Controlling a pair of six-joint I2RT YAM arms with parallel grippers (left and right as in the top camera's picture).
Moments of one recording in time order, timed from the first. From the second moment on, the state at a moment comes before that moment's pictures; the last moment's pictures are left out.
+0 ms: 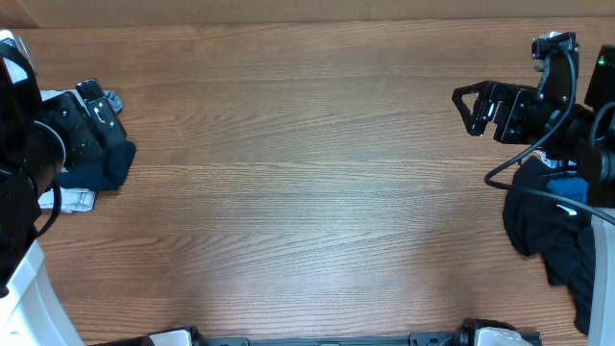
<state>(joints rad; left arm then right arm) 0.13 1.49 2.41 -1.69 -0.14 -0.26 -0.12 1.31 1.68 -1.14 -0.48 0.10</state>
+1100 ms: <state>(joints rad) 0.13 1.49 2.41 -1.69 -0.13 -0.26 -0.02 0.07 0.24 -0.50 -0.35 -0.20</state>
